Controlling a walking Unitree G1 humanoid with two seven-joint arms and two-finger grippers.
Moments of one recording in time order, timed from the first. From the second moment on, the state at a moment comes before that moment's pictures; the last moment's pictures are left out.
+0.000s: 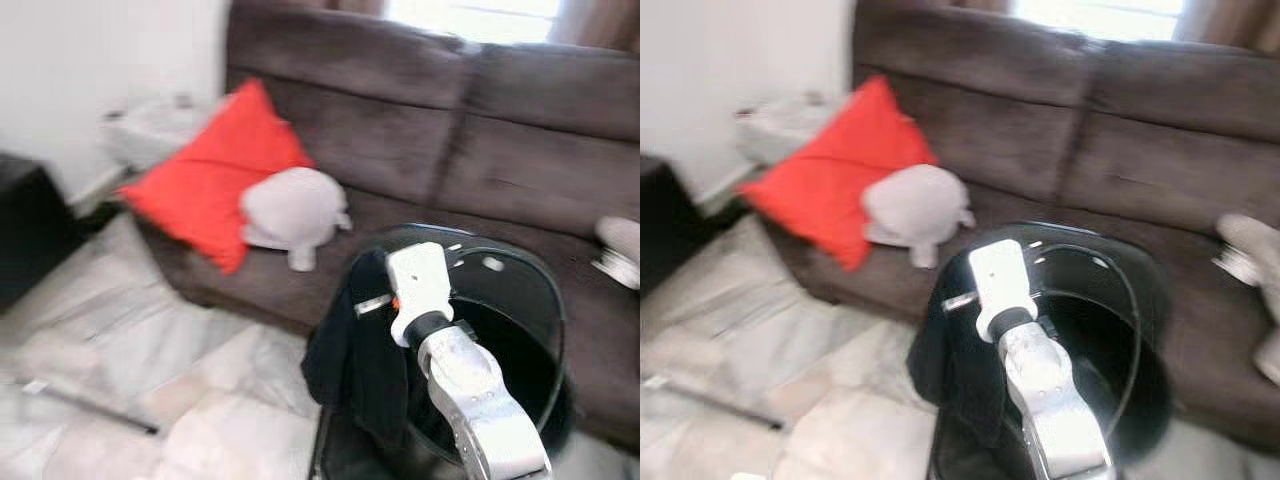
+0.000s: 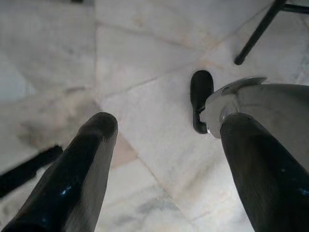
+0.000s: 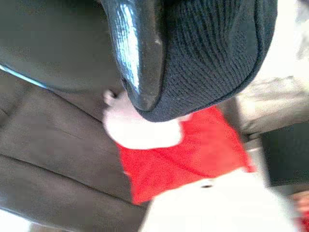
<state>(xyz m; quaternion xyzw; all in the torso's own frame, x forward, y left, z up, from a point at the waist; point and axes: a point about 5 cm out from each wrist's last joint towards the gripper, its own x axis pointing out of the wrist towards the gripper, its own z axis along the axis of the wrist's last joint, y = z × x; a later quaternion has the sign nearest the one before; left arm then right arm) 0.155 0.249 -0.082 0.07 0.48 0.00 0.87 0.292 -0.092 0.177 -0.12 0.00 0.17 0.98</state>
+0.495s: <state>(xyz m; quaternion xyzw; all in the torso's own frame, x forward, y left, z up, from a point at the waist) 0.155 0.245 -0.083 0.06 0.48 -0.01 0.87 0.261 -0.041 0.204 -0.09 -0.10 0.40 0.91</state>
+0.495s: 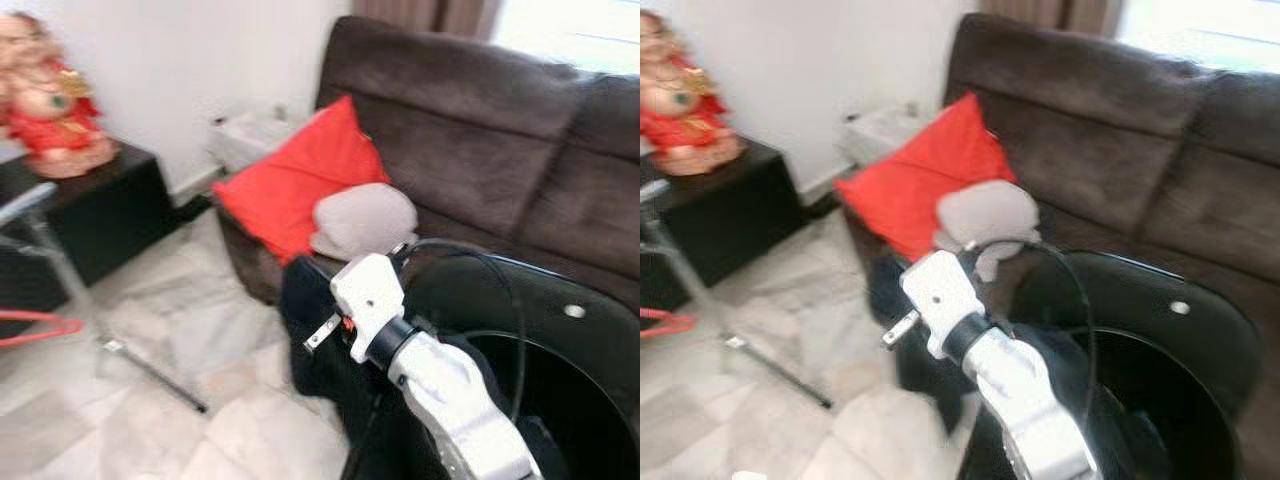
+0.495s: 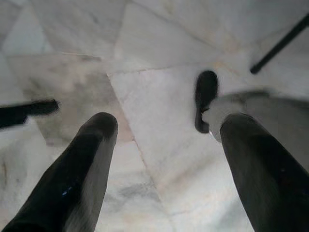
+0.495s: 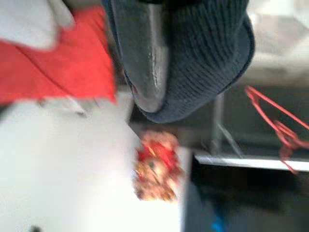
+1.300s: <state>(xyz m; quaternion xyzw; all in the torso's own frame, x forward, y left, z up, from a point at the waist) 0.154 0.250 -0.082 0.07 0.49 0.00 0.87 0.235 -0.024 0.200 0.01 -0.08 0.53 0.85</state>
